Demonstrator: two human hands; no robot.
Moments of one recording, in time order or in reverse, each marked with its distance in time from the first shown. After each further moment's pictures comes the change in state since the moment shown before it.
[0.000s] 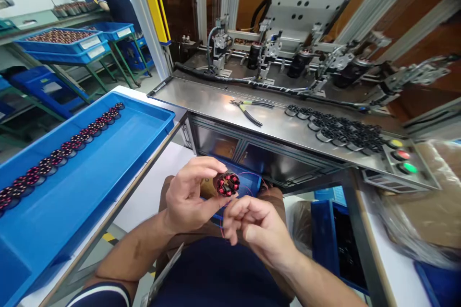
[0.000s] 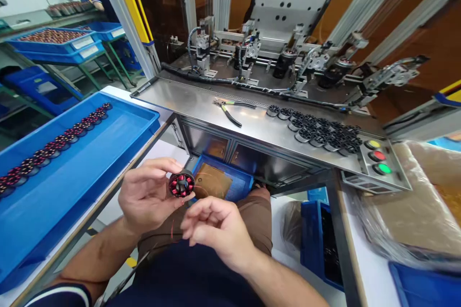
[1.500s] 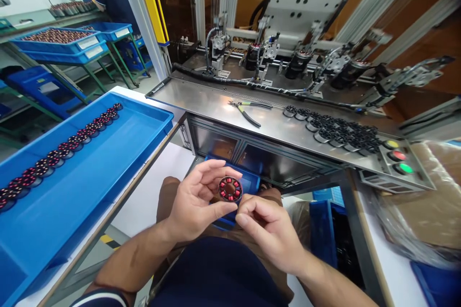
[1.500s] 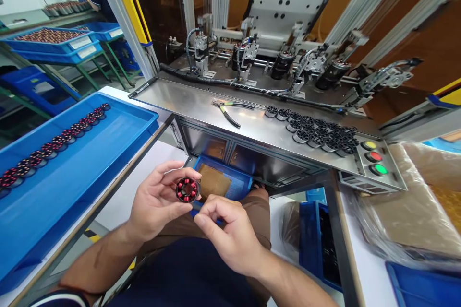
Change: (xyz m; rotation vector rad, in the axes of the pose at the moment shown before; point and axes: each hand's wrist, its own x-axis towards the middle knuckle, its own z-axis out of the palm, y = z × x) left_hand -0.011 0.017 0.007 -0.420 -0.071 -0.637; right_hand -0.008 -0.030 -0.006 -0.850 0.047 -0.276
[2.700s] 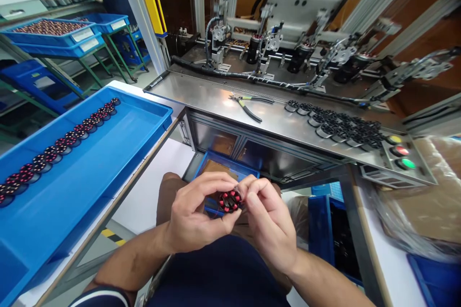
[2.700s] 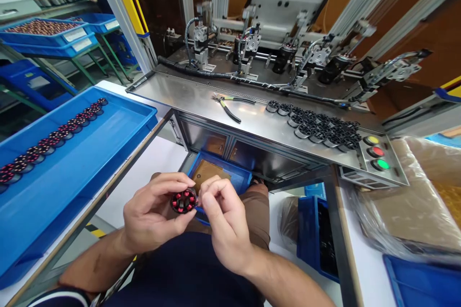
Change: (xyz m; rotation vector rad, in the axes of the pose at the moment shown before) left_hand -0.010 -0.001 0.007 0.576 0.086 0.399; right_hand 0.008 0.002 0.030 0.405 0.233 -0.036
